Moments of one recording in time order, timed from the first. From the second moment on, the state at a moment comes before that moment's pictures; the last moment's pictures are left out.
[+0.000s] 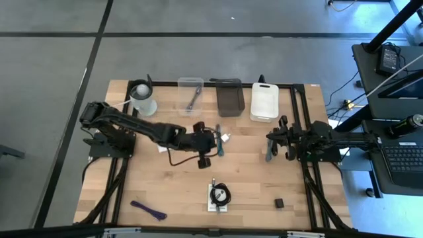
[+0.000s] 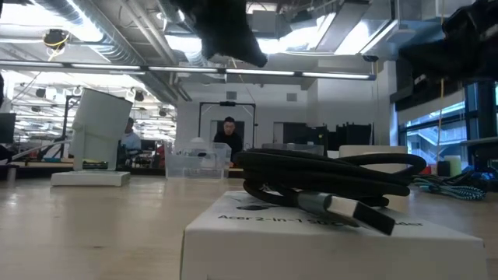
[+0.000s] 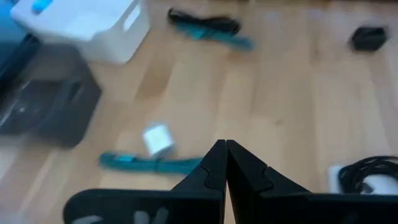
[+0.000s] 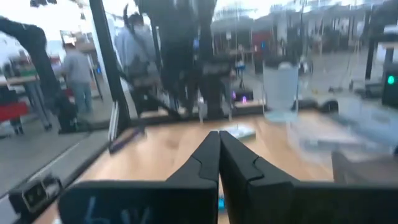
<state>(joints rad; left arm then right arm) -0.19 1.60 1.16 -0.26 -0.32 -0.24 0.01 0.01 0.01 0.13 -0.02 0.13</state>
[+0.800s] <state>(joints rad) -0.16 0.78 0.35 0.20 -0.31 -0.14 0.00 0.96 0.86 -0.30 0.33 0.10</state>
